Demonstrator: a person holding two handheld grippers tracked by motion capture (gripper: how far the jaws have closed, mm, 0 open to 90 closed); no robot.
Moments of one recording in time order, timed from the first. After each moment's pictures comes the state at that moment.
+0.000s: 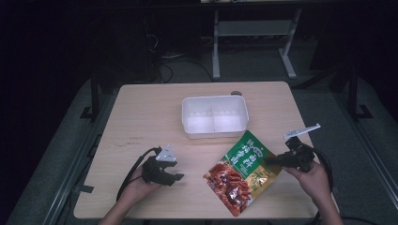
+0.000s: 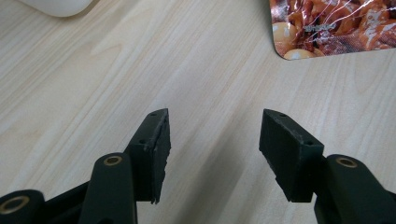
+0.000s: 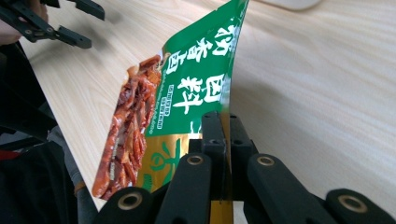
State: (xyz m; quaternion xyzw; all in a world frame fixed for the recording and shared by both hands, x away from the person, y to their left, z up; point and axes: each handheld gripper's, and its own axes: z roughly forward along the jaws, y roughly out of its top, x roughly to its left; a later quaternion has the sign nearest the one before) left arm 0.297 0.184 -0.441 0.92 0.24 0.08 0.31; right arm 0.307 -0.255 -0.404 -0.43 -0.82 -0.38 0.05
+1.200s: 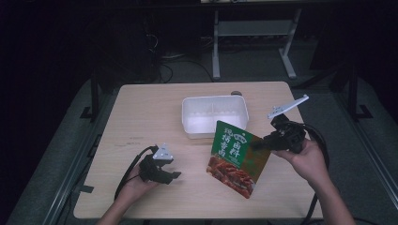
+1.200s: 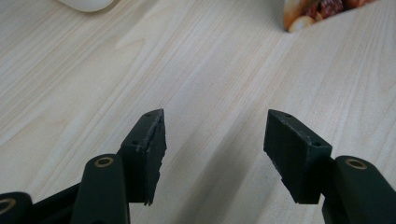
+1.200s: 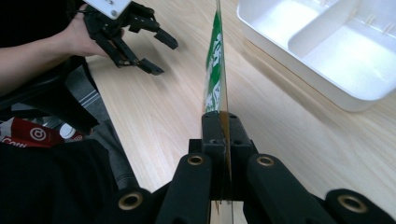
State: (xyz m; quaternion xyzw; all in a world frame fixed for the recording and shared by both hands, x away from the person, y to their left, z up) left arm 0.301 0.193 -0.441 0.91 0.25 0.10 0.31; right arm 0.309 -0.197 -0.301 -0.33 -0.86 -0.38 0.04
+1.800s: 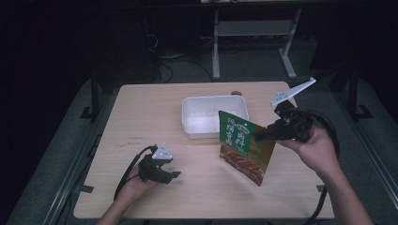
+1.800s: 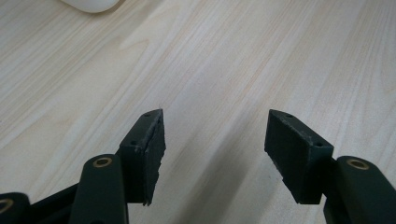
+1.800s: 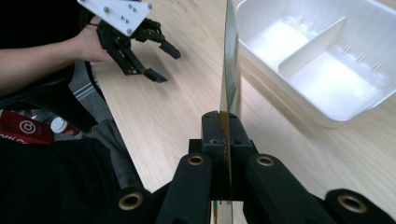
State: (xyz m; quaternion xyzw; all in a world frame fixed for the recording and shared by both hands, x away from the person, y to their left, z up) left arm 0.302 0.194 -0.441 0.91 0.25 0.10 0.31; right arm 0.308 -0.195 -0.251 -0.32 -0.87 -0.37 0.01
